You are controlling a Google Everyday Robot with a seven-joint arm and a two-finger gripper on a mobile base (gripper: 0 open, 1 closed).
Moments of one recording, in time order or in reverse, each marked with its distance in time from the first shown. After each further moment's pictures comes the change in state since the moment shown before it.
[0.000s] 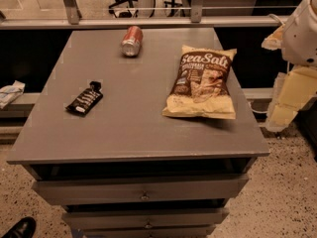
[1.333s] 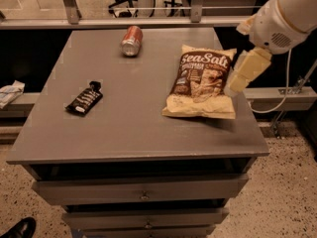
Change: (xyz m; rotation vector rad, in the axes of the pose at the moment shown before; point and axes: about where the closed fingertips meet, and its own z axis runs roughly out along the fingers) arm -0.043 -0.089 0.050 0.077 -0.259 0.075
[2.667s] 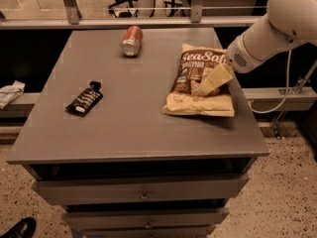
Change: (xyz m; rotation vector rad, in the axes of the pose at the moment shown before) arm 0.025 -0.044 0.112 0.038 -0.014 0.392
